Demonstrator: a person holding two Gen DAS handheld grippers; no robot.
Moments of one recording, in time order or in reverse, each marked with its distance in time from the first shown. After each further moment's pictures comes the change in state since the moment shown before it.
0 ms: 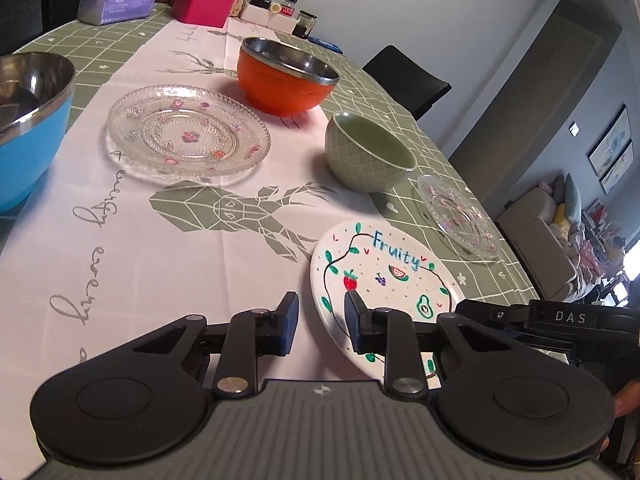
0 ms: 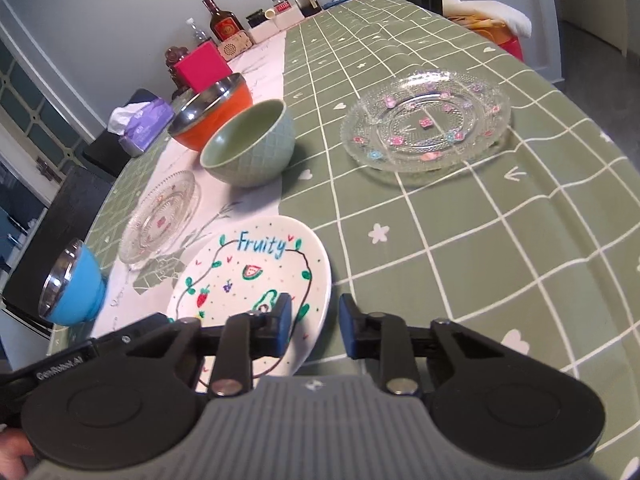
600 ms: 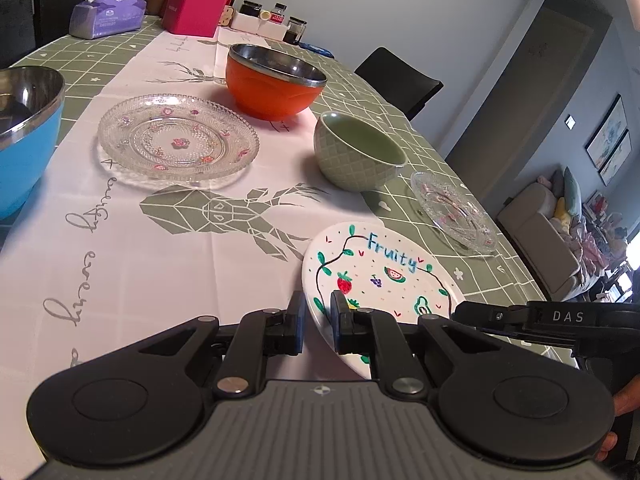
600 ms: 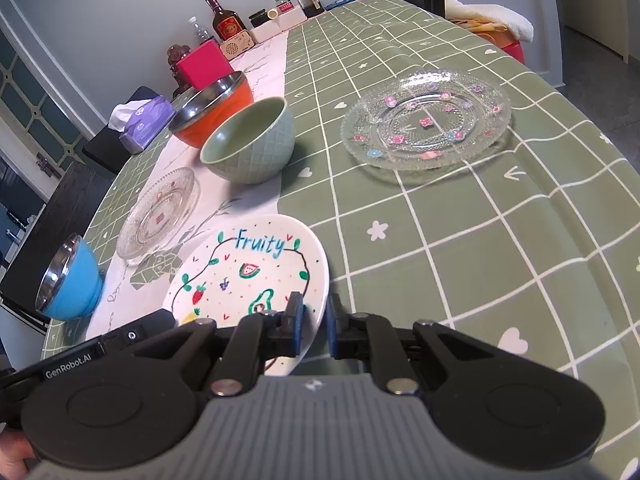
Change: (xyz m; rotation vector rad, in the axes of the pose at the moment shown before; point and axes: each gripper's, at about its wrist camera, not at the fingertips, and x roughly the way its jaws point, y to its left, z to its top) left arm -0.003 -0.009 -0.007 0.040 -0.023 0.005; right arm -0.003 -0.001 -0.004 -0.024 0.002 -0.006
